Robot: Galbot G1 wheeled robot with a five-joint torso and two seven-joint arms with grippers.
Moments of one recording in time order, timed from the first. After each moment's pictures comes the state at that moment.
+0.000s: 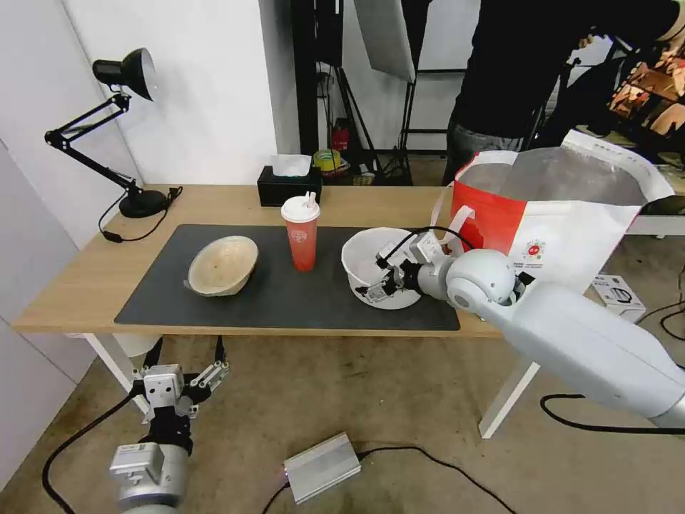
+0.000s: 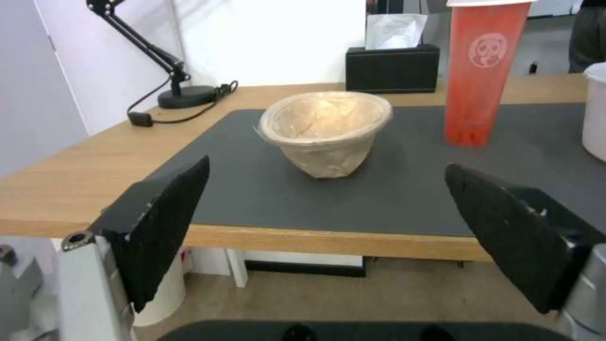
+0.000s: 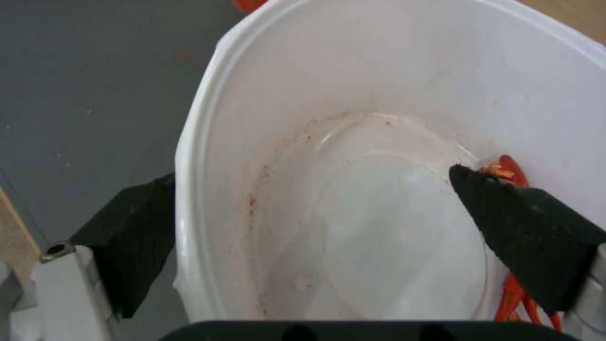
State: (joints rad) left arm 1.78 -1.54 -0.64 -2.33 0.00 0.07 -0.06; right arm -0.23 0.81 -0.48 1.72 0.81 -0.72 -0.06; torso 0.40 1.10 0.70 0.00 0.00
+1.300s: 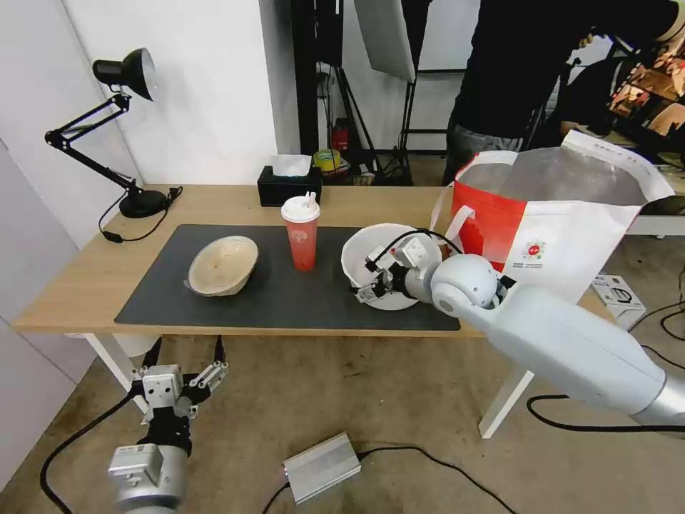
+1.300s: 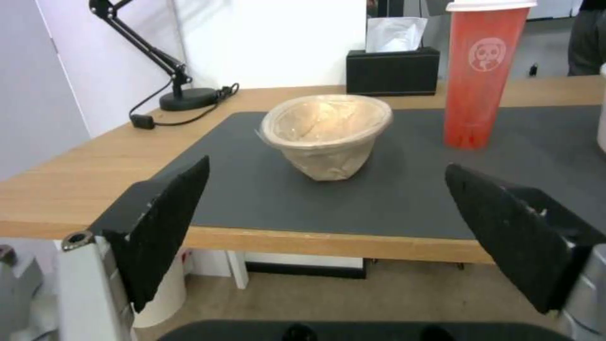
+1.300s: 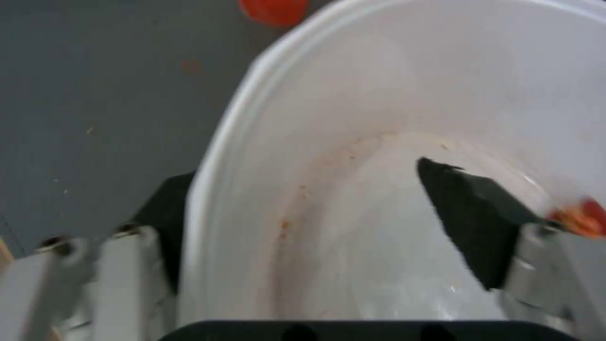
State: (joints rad) left arm 1.79 -1.55 -0.64 -2.34 0.00 0.07 -0.07; right arm -0.22 0.86 -0.53 1.70 0.82 -0.72 0.01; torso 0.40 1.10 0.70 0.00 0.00
